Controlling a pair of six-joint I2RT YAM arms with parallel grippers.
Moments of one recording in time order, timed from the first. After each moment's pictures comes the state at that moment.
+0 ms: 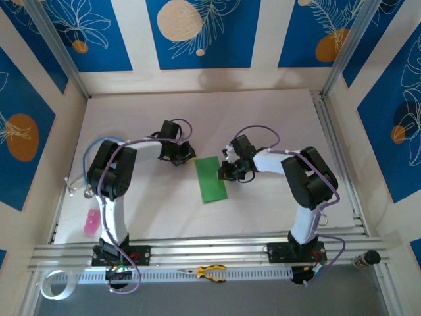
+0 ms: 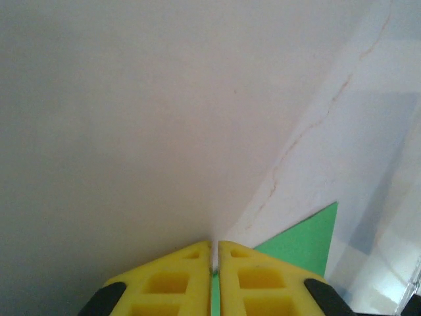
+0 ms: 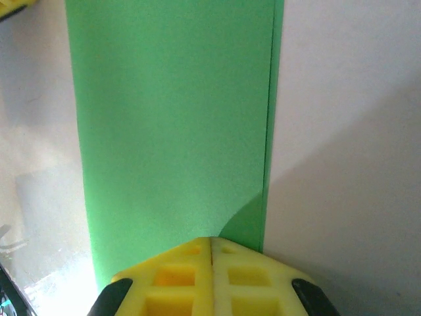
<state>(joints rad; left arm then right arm) -0.39 2.00 1.20 -0.22 0.46 -0.77 0.50 1.84 0.95 -0.27 -0.51 0.47</state>
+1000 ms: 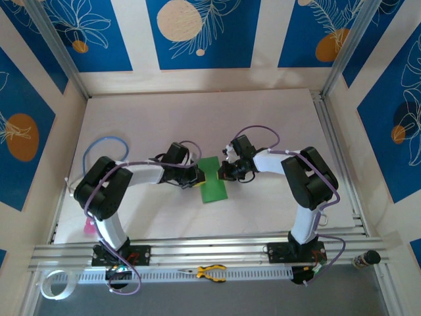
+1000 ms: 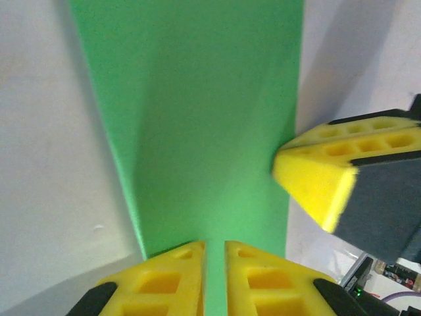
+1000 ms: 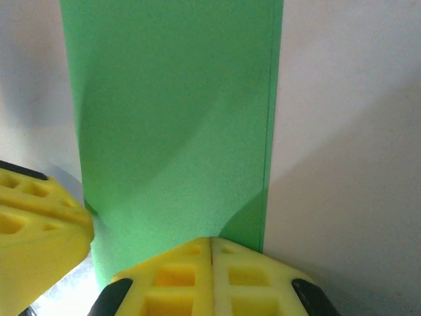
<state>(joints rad) -0.58 1.77 0.85 -0.06 0.54 -0.86 0.50 1.84 0.95 -0.26 -0.51 0.48</state>
